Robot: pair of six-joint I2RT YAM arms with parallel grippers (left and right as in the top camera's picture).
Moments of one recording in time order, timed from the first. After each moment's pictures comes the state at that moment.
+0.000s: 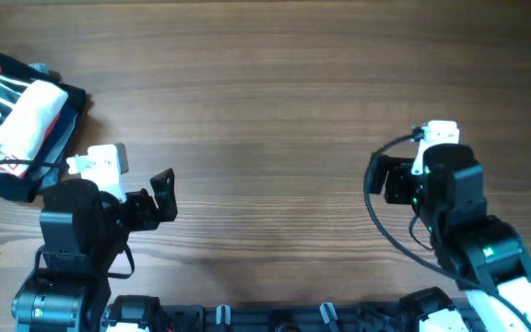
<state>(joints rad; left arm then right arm) -0.08 0.66 0.92 -0.91 0.06 -0.24 0.29 0.85 0.88 -0.79 0.18 0.26</state>
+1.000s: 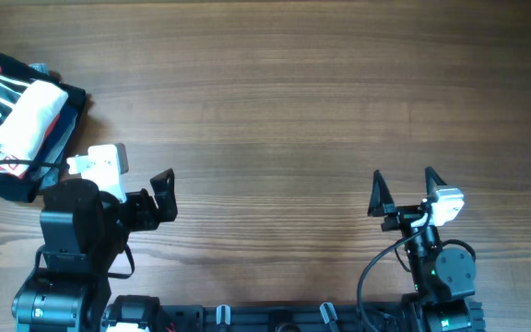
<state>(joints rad) -0.08 0.66 0.92 -0.91 0.06 -0.24 0.16 0.02 0.01 0.00 0.03 0.13</state>
